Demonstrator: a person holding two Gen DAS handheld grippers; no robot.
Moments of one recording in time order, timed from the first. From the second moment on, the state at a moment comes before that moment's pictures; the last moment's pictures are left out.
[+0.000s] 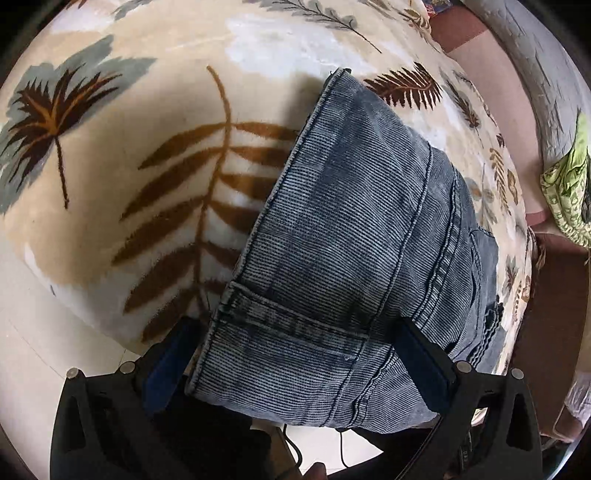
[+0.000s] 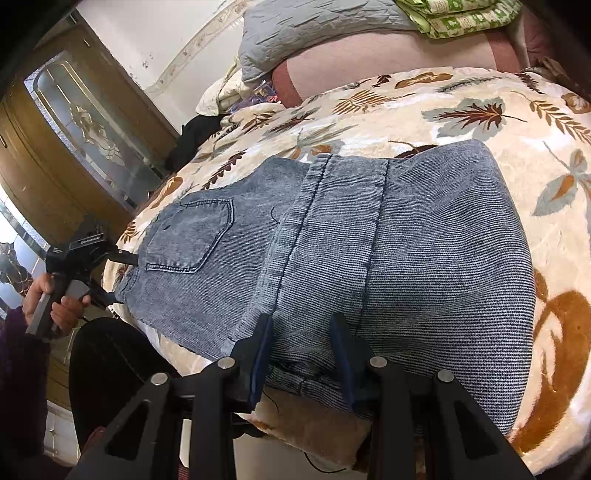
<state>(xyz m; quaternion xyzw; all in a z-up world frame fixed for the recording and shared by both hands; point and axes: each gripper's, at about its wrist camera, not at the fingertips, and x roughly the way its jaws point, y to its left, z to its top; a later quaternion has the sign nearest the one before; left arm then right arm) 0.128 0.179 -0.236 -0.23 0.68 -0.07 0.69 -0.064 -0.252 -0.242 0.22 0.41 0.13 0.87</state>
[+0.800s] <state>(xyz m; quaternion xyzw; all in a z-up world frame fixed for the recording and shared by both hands) 0.108 0.169 -0.188 -0.21 0.64 -0.09 0.74 -0.063 -0.251 -0.242 0.22 0.41 0.13 0.87</state>
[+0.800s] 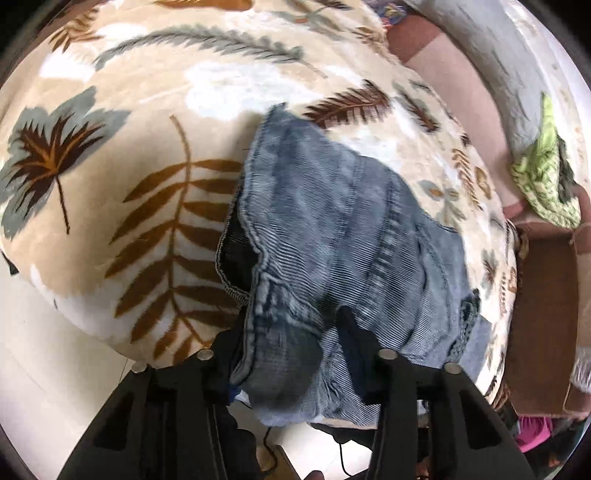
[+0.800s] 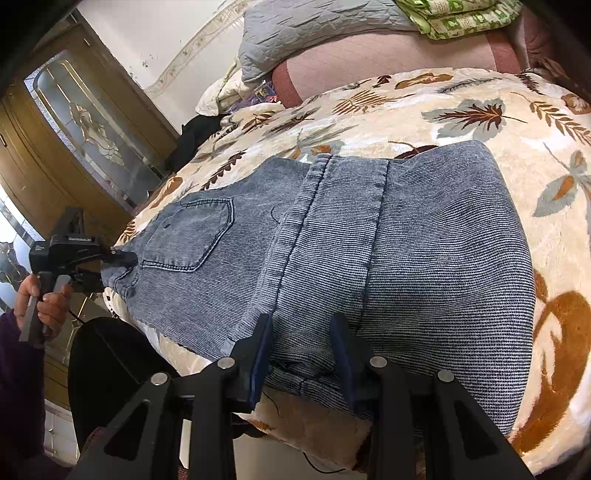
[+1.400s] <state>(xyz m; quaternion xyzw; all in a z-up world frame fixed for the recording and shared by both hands) 0.100 0.161 -0.170 -0.20 0.59 -0.09 0.78 -0.040 -0.235 -0.200 0.21 0.41 0.16 0.87</state>
